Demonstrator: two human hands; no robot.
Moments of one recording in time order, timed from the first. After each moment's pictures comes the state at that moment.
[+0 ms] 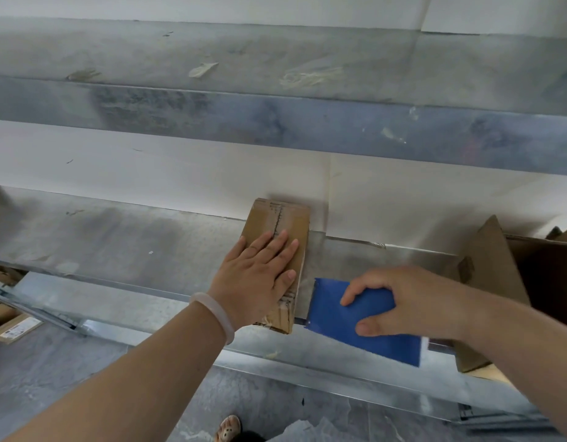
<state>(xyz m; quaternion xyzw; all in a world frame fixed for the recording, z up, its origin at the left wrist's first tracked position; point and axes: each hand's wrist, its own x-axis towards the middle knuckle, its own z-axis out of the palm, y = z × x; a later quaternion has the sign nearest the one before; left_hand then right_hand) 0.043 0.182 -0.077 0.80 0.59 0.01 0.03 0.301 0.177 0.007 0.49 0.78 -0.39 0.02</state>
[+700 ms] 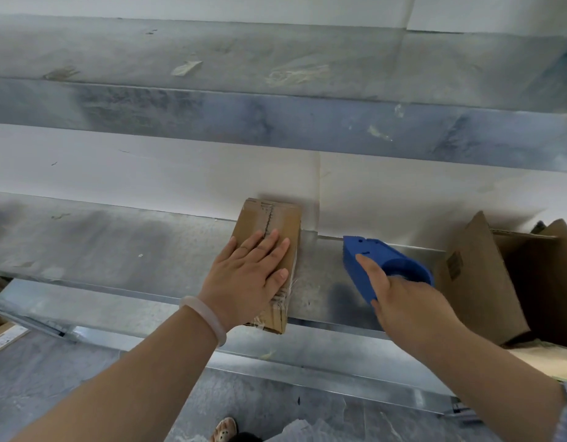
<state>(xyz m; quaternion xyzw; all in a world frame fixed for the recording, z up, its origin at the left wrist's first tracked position) 0.044 0.183 -0.076 0.79 0.61 0.02 0.05 0.313 0.172 -0.063 0.56 0.82 0.02 0.10</state>
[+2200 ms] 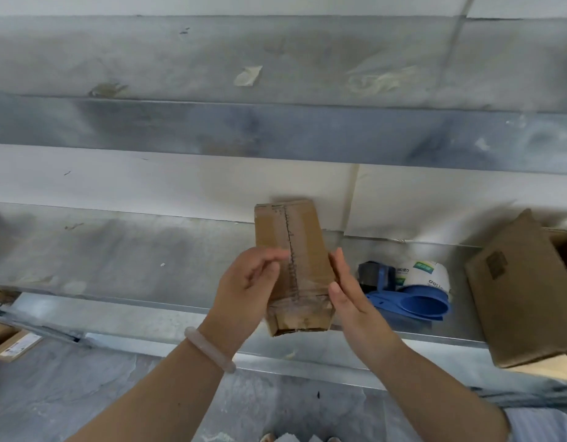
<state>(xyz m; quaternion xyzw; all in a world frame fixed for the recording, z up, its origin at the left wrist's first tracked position) 0.000 0.171 -0.073 0.58 0.55 0.49 0.34 0.191 0.159 -0.098 0.49 0.57 -0.56 -0.35</state>
